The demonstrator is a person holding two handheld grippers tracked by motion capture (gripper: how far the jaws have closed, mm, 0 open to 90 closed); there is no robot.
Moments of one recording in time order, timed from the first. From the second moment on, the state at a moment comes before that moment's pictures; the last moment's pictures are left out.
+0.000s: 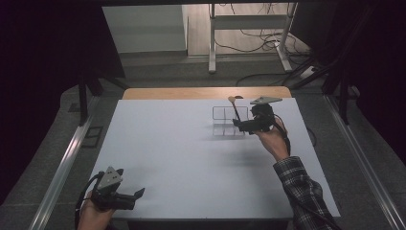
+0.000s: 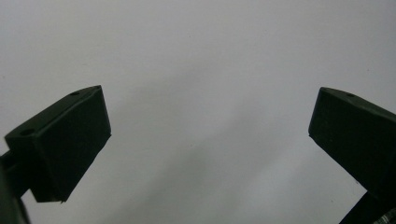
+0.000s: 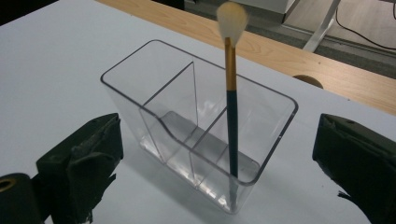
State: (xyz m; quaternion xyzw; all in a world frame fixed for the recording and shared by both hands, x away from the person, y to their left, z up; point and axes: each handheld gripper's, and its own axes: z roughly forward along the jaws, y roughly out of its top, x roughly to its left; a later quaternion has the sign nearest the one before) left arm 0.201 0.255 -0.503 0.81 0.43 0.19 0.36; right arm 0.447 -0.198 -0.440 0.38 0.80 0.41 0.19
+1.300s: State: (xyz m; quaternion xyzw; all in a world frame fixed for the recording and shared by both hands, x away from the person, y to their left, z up) left arm 0.200 0.256 -0.502 0.81 0.43 0.19 0.36; right arm 0.404 -0.209 -0.457 0.36 0.83 0.40 0.16
